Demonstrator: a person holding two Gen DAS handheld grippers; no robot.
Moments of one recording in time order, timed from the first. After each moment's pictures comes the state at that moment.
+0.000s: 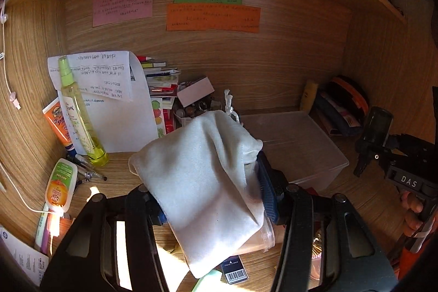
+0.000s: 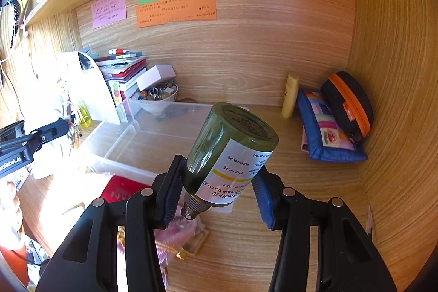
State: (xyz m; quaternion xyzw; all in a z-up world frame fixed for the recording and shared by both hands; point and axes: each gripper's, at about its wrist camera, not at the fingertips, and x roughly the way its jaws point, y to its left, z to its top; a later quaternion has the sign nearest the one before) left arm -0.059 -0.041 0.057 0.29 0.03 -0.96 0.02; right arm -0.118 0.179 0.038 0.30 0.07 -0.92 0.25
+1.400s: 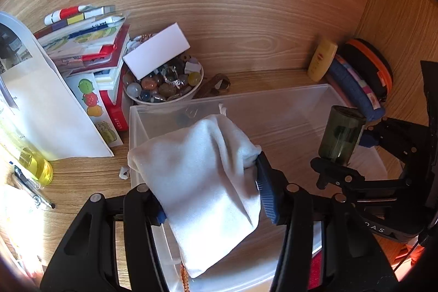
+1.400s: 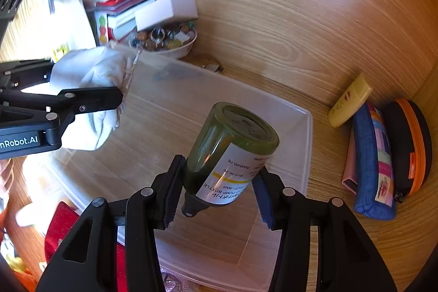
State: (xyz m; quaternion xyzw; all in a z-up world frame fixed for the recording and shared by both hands) left arm -0.192 -0.043 -0.002 0.43 0.04 -0.90 -0.04; right arm -0.204 0.085 -0.023 0.40 0.23 -0.84 0.28
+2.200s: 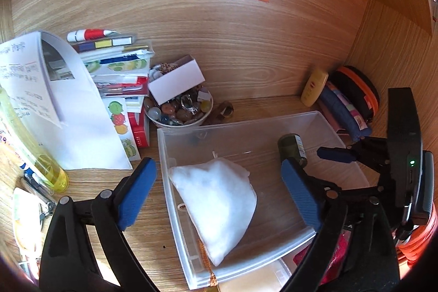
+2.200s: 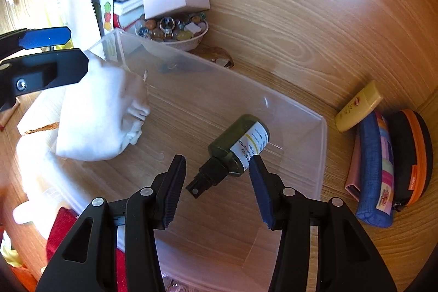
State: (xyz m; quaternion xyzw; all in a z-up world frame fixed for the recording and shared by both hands) left arm -0.168 -0.068 0.034 0.37 0.06 -0.93 -0.04; right arm -0.201 0.074 -0.016 0.41 0.24 -0.83 0.28
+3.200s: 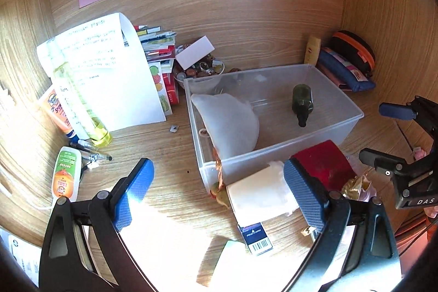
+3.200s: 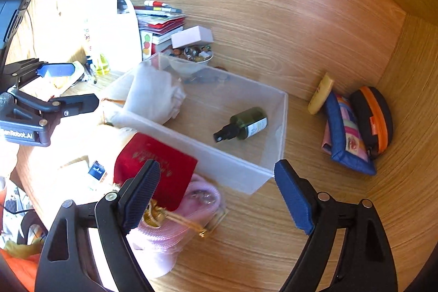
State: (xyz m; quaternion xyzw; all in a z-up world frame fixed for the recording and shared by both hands) left arm -0.055 -0.046 0.026 0.37 -0.02 -0.93 0.02; right arm -0.086 0.134 0.015 0.34 0.19 -0.87 0.30
